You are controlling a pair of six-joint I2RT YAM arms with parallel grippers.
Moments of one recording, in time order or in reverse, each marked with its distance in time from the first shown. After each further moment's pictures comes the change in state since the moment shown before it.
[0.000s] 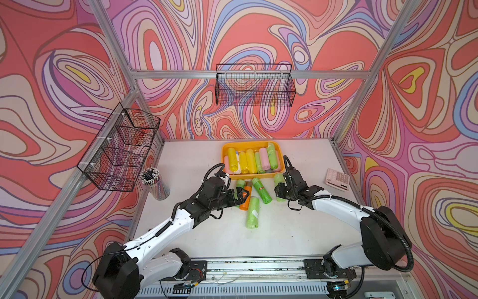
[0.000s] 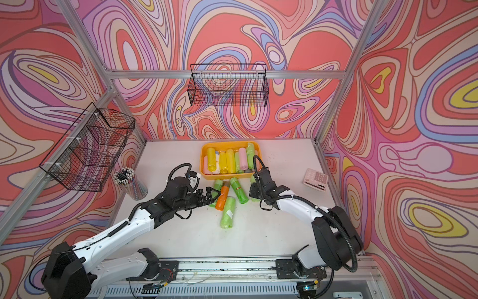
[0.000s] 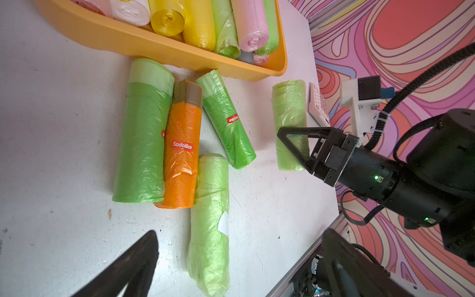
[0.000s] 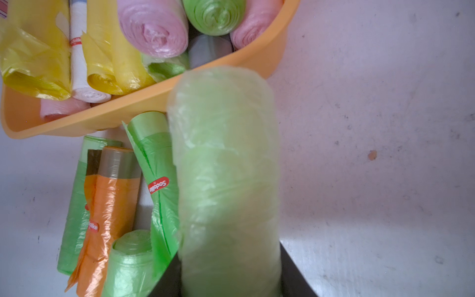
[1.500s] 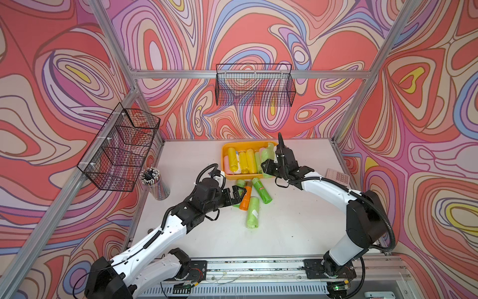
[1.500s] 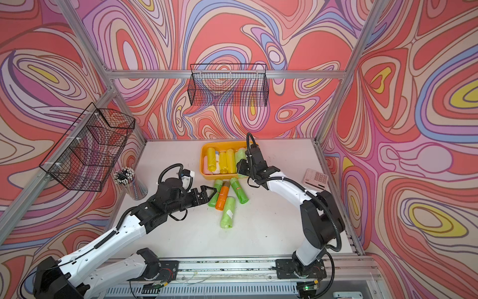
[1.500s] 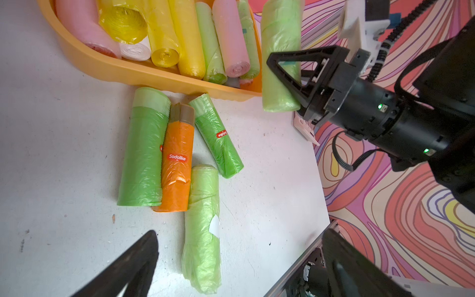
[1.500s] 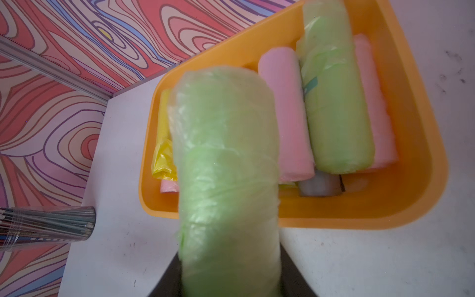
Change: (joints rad) left arm 0.000 -0.123 0.000 -0.034 -0.046 0.001; right arm 0.000 0.245 0.397 0.097 -0.081 0.010
